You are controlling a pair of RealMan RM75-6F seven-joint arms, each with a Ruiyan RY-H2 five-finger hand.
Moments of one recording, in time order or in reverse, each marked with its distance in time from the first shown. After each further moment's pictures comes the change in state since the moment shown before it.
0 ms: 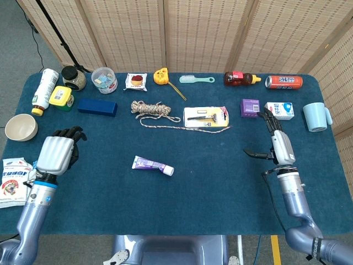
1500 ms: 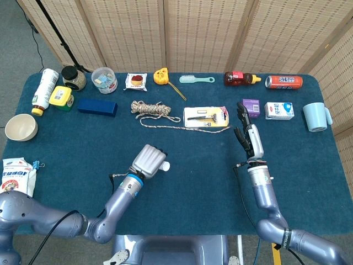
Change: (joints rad) left arm -0.527 -0.461 -0.123 0.156 -0.540 -0.342 0.567; right arm 0.082 -0.203 0.136 -0.022 0.089 -0.076 0.362
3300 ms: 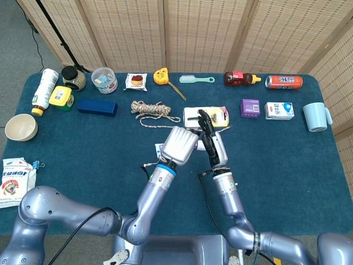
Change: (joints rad) left arm -0.196 -0.123 -0.287 0.037 -0.074 0.193 0.096; right arm 0.074 -0.226 0.017 -0.040 -0.008 0.029 0.003
